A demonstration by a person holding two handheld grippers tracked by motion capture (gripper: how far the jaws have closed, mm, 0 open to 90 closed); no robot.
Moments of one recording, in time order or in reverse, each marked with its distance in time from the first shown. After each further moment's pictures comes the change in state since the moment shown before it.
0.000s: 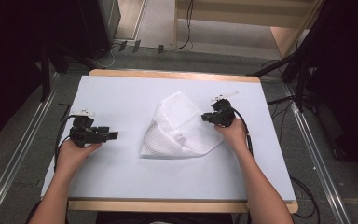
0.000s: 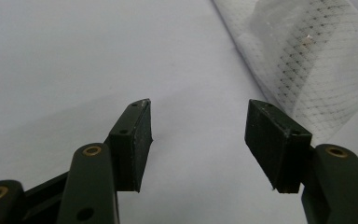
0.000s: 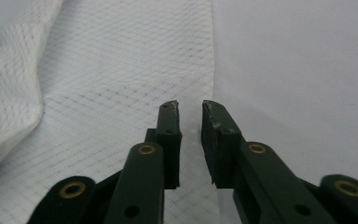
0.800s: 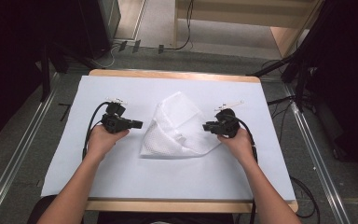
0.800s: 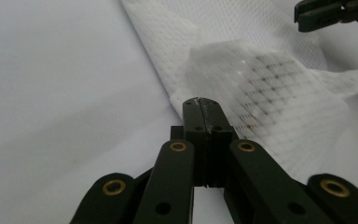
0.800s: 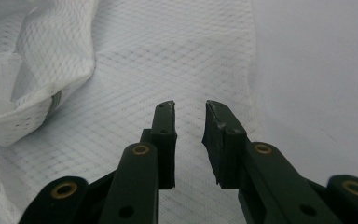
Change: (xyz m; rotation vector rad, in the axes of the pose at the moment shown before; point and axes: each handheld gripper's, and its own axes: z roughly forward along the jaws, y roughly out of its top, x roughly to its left) left arm -0.036 0.057 0.068 0.071 -0.139 0.048; right arm 0.022 -0.027 -0.027 0.009 0.036 -0.028
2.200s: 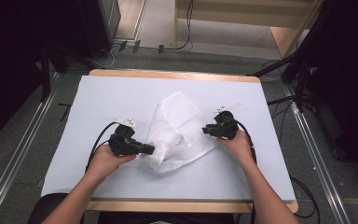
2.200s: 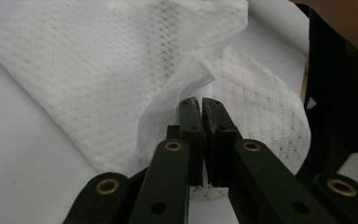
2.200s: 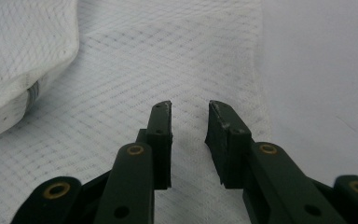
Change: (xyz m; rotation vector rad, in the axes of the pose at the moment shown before) left arm -0.065 -0.046 -0.003 0.092 -0.237 0.137; right arm -0.004 -0.006 0.012 0.034 0.008 0.007
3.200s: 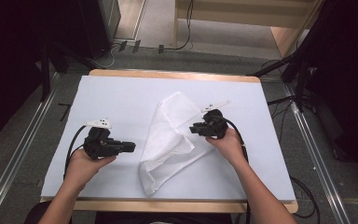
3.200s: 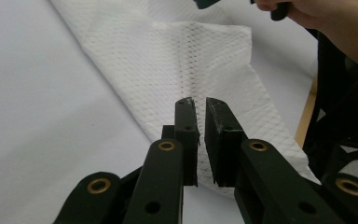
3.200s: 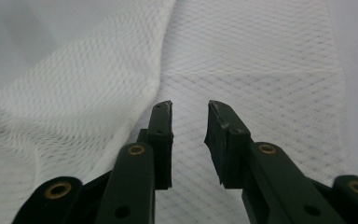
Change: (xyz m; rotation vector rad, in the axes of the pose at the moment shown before) left arm -0.004 -0.021 -0.059 -0.125 0.122 -0.030; right arm 0.040 0.021 -0.002 -0.042 0.084 -0.078
